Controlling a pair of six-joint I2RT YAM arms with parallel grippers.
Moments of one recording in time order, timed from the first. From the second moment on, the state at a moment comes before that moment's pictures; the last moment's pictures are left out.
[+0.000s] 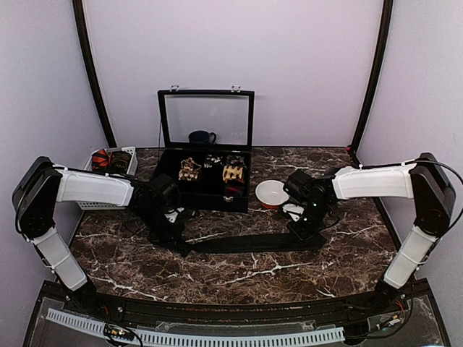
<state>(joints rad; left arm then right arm) -0.64 1.66 0.95 -0.69 0.39 -0.46 0.74 1.67 1.06 -0.86 -0.15 0.19</state>
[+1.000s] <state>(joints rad) -0.64 1.77 1.11 -0.83 0.36 -0.23 0.66 1.70 0.99 -0.74 -0.16 0.19</state>
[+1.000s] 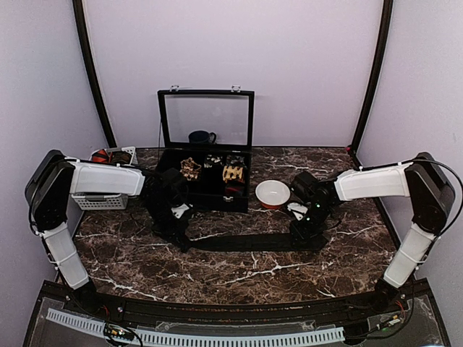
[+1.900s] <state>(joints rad) -0.52 1.15 0.78 -0.48 0.23 -0.38 0.64 1.53 1.11 -0.91 -0.12 0.27</state>
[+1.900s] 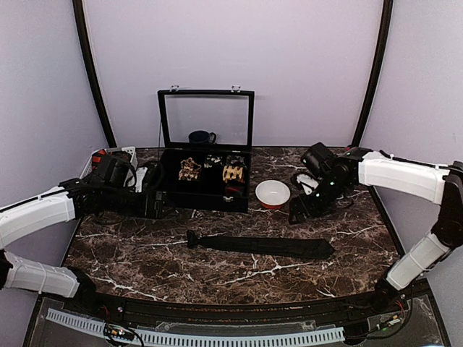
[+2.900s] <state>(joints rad) -0.51 1.25 0.49 -0.11 0.41 -0.66 0.86 1.88 1.08 -0.04 -0.58 0.87</state>
